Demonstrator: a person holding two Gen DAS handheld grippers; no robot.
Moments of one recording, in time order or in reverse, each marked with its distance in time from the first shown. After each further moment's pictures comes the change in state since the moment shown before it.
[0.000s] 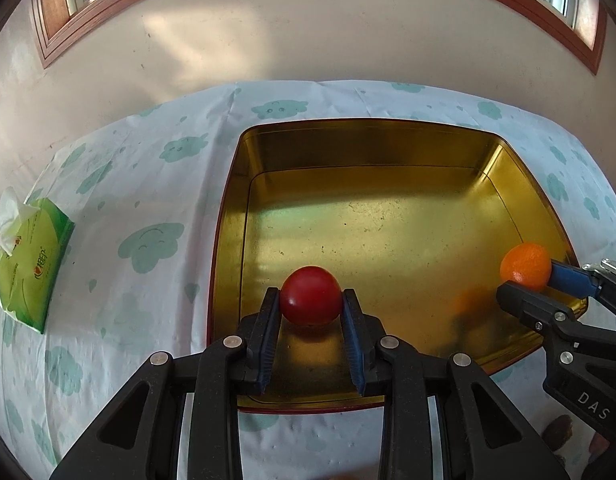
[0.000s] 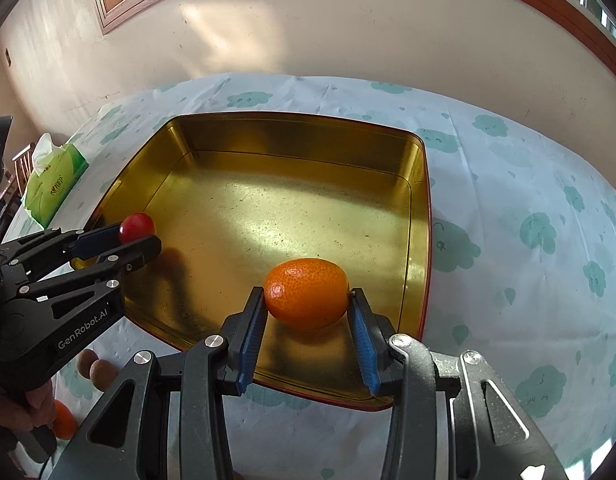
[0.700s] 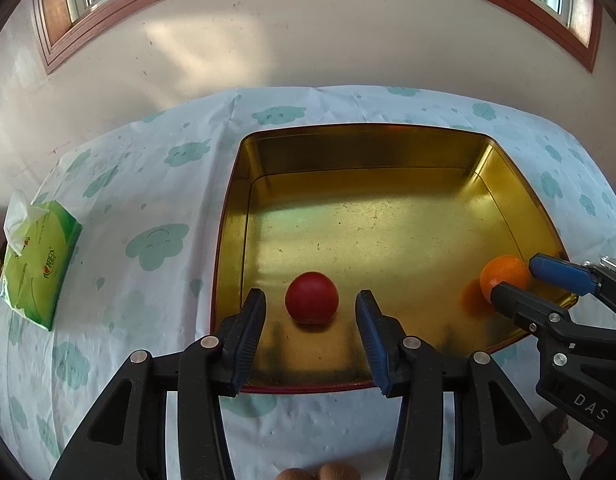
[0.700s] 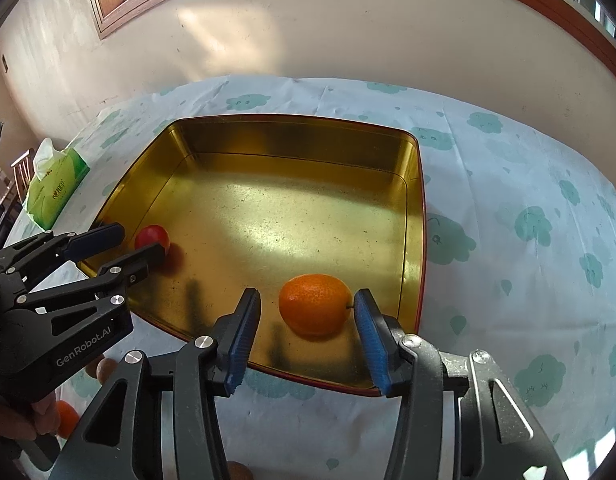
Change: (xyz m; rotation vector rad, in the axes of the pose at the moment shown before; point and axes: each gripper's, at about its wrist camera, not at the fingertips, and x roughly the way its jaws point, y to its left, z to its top) left arm -0.015 -0.003 -0.005 0.011 -0.017 0.009; right arm -0.010 0.002 -0.004 0.014 -0.006 -0.003
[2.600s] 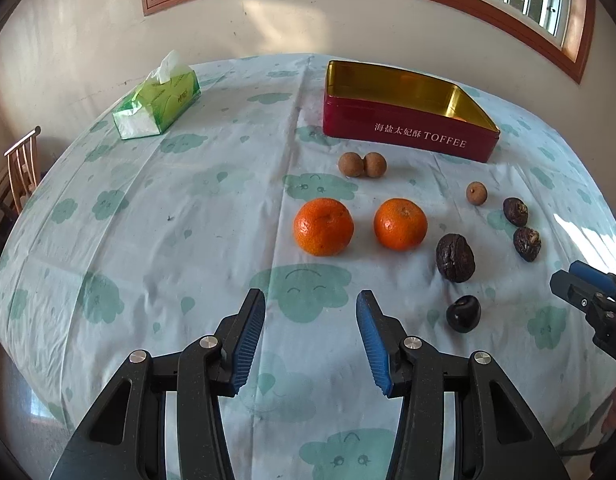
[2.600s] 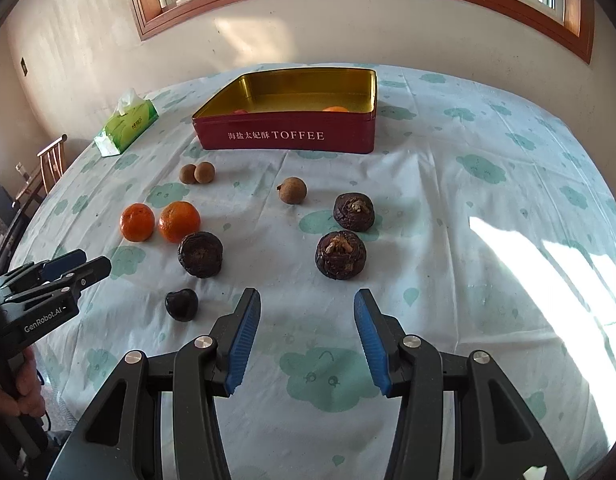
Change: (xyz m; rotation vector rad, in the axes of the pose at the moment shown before) left arm -0.151 0.024 -0.217 -0.160 -0.014 0.034; right arm -0.133 0.027 -0.195 0.042 -0.062 0.016
